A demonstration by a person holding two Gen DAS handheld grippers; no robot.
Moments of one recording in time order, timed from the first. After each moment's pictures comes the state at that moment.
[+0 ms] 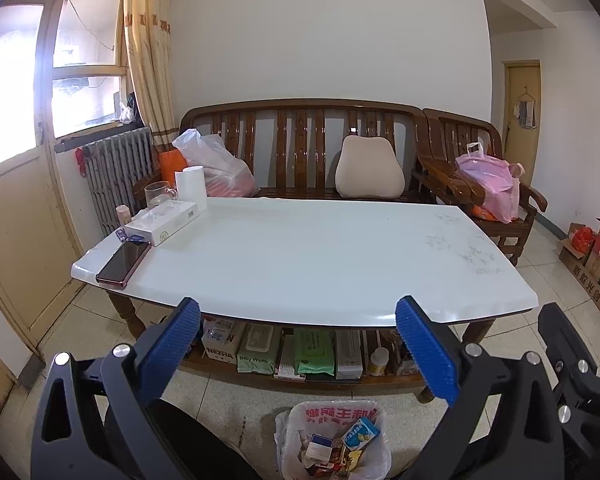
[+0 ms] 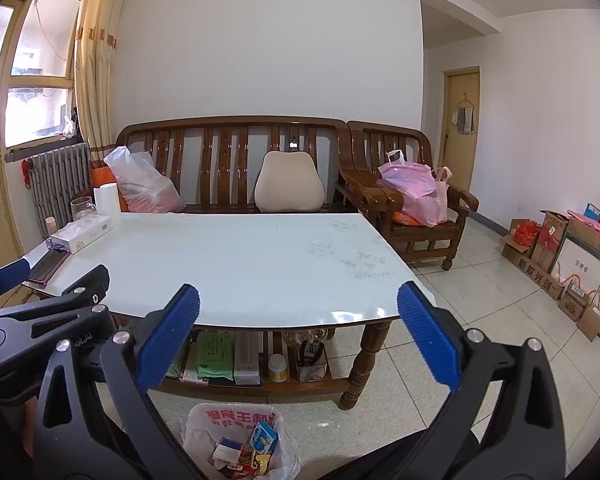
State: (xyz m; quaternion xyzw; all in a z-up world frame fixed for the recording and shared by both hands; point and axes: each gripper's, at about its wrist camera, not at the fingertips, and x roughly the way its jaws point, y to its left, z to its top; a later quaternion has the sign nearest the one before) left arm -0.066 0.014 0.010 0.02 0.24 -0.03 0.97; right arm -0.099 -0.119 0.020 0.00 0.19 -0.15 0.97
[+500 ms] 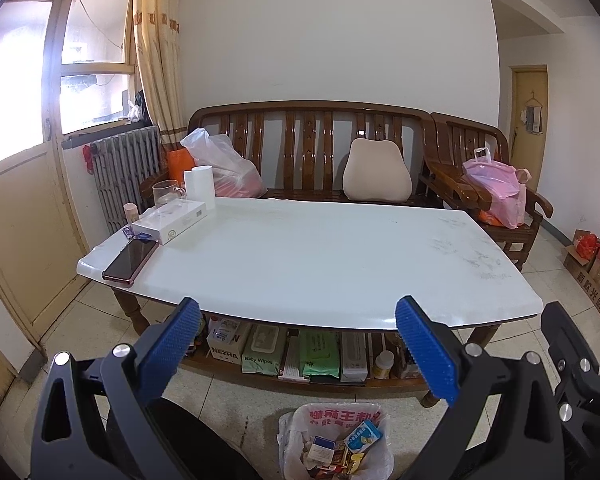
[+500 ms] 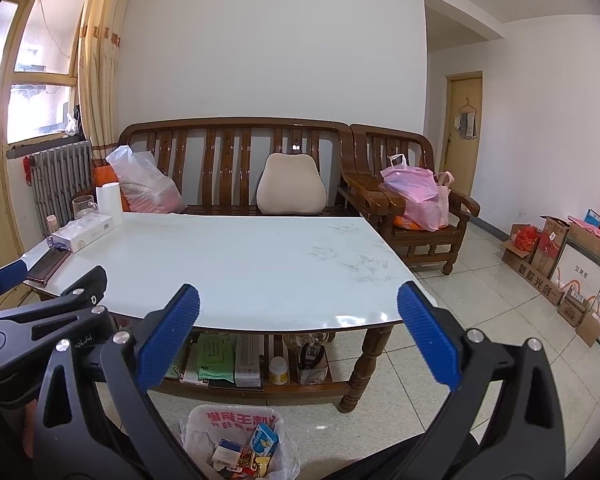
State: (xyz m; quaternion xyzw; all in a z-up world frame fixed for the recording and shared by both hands) left arm -0.067 0.020 0.010 0.02 0.24 -0.02 0.97; right arm -0.096 -0.113 0.022 -0.01 0.19 -0.14 0.97
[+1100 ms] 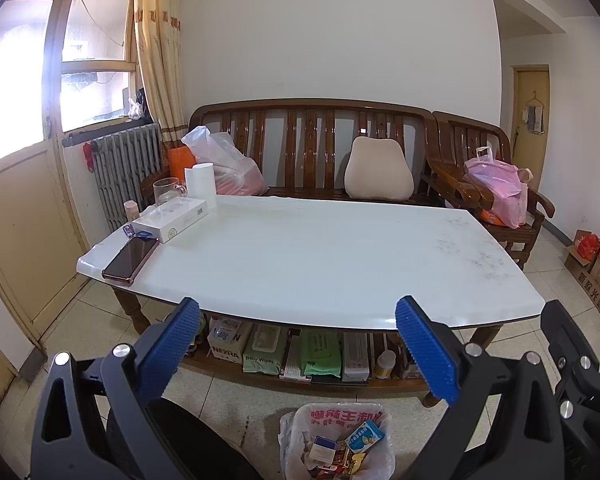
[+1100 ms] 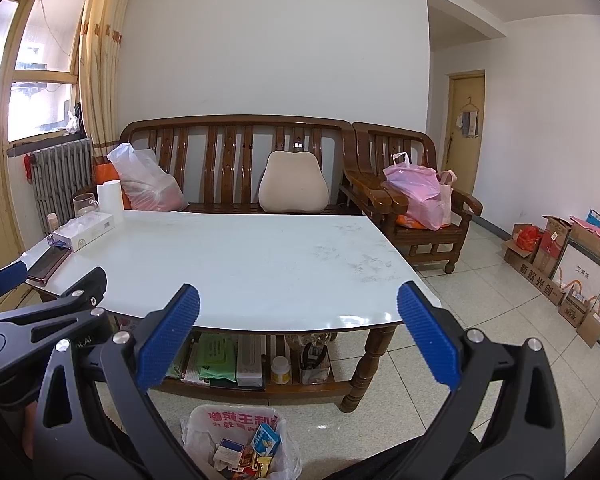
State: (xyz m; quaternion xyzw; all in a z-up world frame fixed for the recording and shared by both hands) left arm -0.061 0.023 0.013 0.02 0.25 -0.02 0.97; right arm -0.092 -0.112 0.021 -0.01 0.20 -0.14 0.97
